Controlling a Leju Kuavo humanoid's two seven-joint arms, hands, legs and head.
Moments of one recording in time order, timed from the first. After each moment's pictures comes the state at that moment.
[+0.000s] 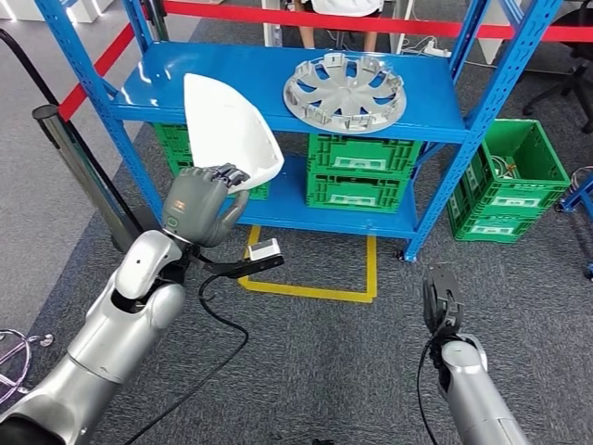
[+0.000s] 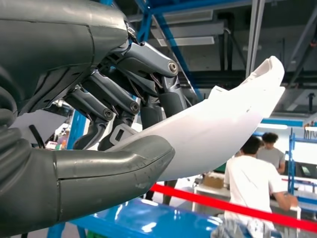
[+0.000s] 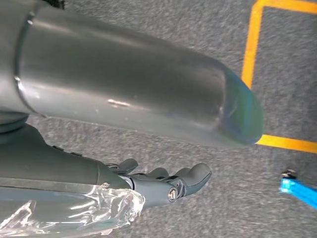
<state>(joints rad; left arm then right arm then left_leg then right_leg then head) -0.53 0.02 -0.75 -1.31 -1.06 0.24 -0.02 -0.32 -0.04 0.09 -0.83 0.04 -0.25 0.35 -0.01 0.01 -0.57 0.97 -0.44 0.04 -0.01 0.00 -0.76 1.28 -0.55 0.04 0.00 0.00</state>
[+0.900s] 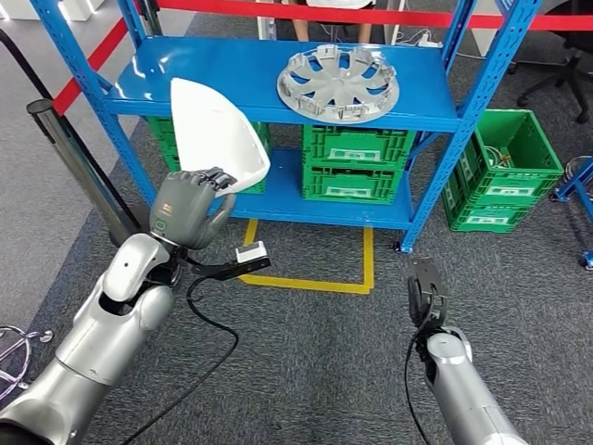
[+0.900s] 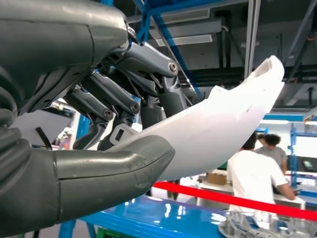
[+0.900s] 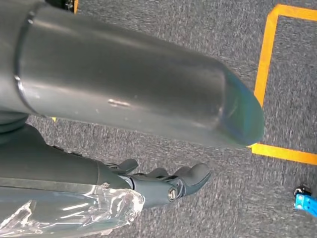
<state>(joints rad) -0.52 0.05 -0.73 -1.31 -1.06 0.24 -0.03 -0.36 0.00 0.11 -0.78 0.04 -0.25 0.36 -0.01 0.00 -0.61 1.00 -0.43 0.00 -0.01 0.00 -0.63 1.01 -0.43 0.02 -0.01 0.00</state>
